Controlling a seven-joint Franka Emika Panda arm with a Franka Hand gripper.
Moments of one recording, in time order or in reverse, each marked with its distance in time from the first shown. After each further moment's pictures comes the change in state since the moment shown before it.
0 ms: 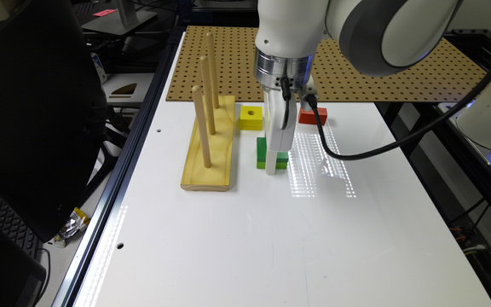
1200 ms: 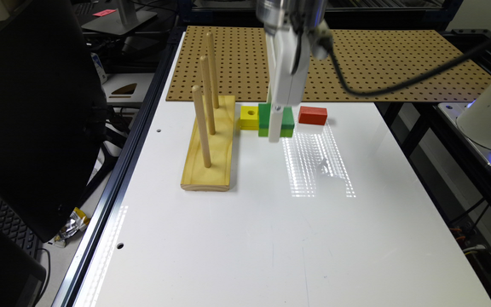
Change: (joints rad) arm 0.001 -0.256 0.003 -0.010 0.000 -0.241 0.000
